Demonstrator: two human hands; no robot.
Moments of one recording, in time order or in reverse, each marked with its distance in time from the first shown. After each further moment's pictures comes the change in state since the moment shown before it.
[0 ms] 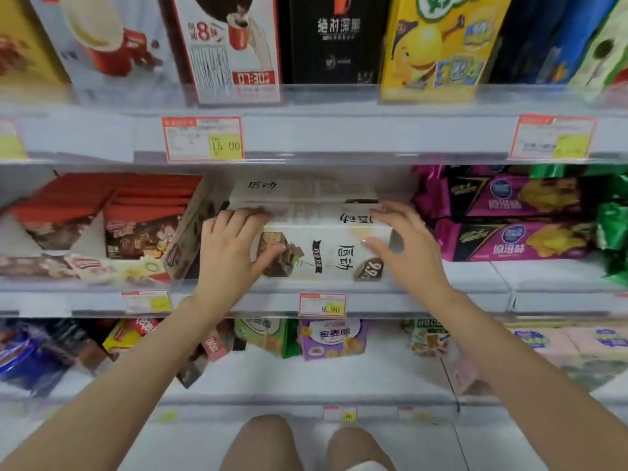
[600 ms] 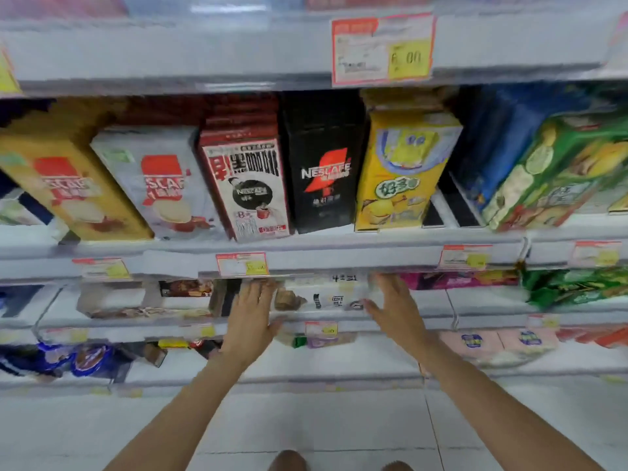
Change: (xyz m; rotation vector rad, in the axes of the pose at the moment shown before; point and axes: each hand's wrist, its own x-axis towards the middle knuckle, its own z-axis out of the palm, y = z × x) left_hand 0.030 0.018 -0.085 -0.200 -0.603 -0.188; right_hand 0.011 -0.074 -0.070 -0.150 -0.452 0.381
